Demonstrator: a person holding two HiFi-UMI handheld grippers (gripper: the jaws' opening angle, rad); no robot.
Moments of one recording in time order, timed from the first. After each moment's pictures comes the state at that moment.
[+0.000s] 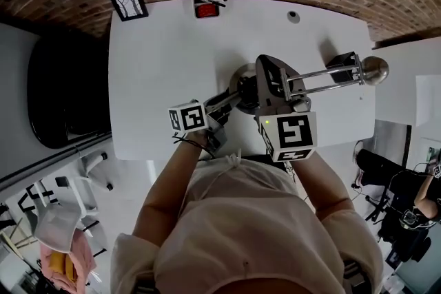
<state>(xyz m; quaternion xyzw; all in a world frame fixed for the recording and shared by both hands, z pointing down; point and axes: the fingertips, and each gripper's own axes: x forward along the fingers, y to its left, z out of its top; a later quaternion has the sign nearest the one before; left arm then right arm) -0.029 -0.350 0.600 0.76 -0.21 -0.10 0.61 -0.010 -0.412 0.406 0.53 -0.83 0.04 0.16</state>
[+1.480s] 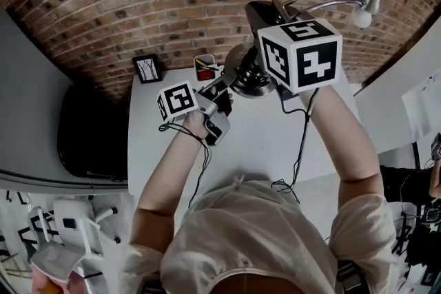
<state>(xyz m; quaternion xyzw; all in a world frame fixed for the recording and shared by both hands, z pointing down) -0.026 -0.444 0.334 0.79 -0.20 -0.22 0.53 -0.006 -0.473 0.141 0.52 -0.85 -0.03 0.13</state>
